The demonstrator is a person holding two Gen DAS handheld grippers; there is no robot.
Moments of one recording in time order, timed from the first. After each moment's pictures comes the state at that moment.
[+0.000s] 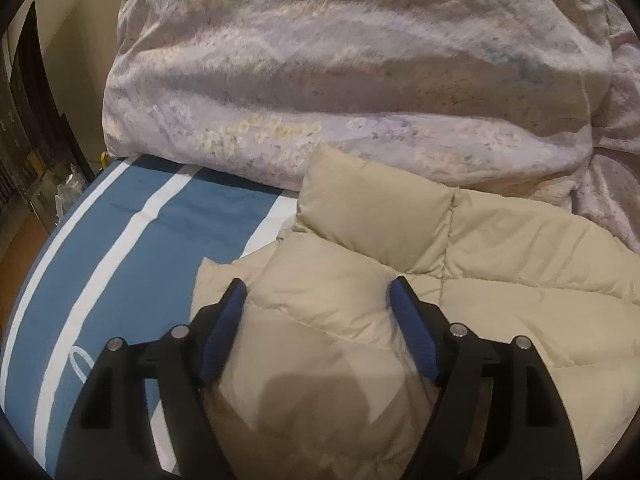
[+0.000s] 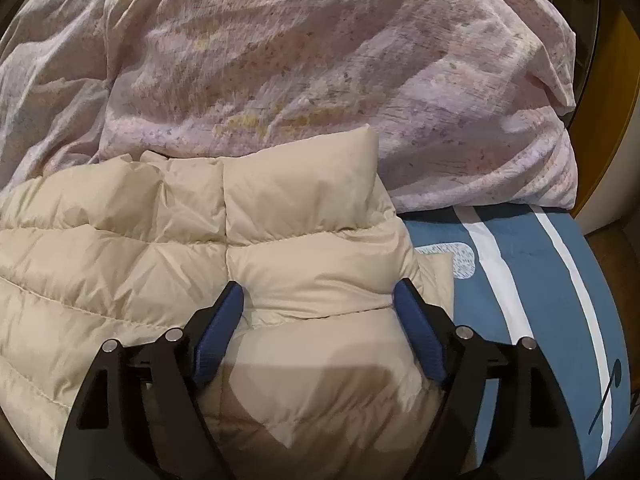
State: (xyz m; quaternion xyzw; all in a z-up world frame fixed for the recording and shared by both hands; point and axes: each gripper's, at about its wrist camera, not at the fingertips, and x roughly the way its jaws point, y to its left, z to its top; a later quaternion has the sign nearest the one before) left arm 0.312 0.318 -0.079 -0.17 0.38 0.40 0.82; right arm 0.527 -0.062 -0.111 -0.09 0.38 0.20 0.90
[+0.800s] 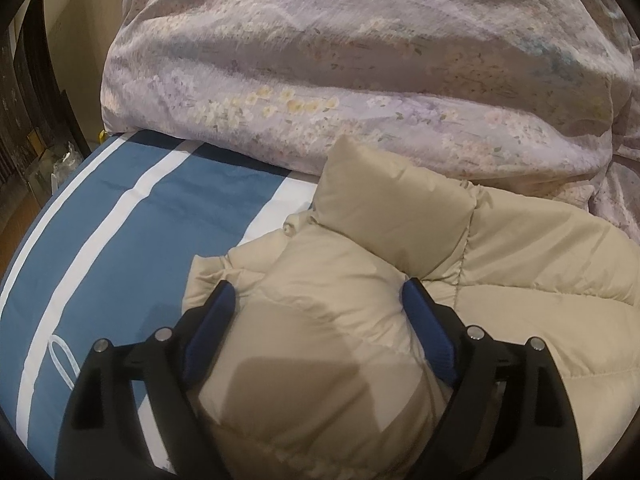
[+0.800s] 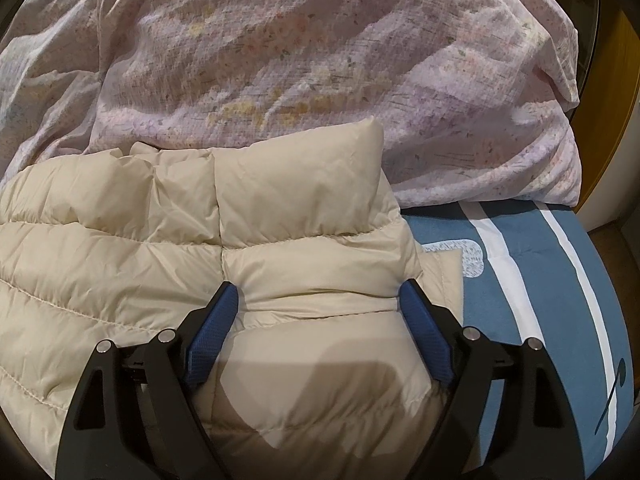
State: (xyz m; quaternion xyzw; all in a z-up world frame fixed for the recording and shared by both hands) left arm 0.312 0.334 -0.095 -0.20 0.38 0.40 0.81; right arm 0.533 -0.062 -0.122 -0.09 0.38 0.20 0.90
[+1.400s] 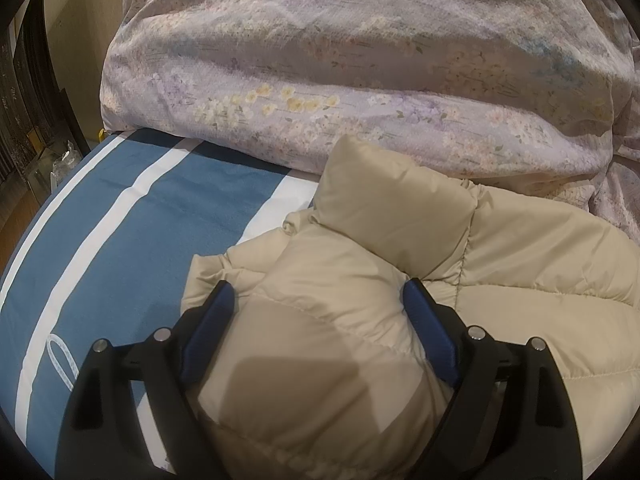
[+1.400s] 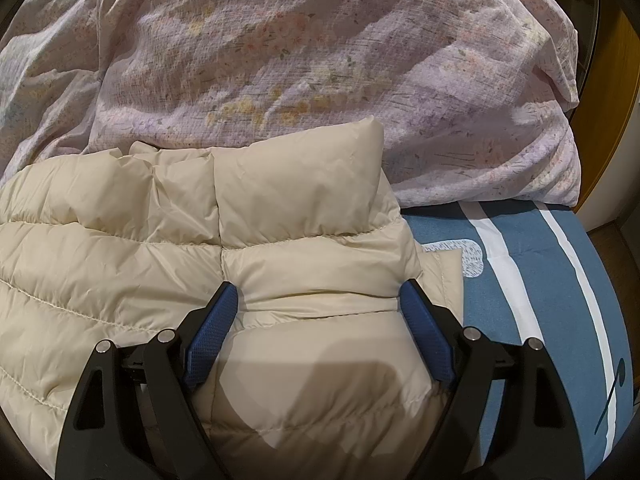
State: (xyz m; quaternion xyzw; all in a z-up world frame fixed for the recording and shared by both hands) left arm 0.312 0.334 -0.095 -0.20 0.38 0.40 0.81; right arm 0.533 -0.062 -0.123 -0.09 0.38 0.20 0.90
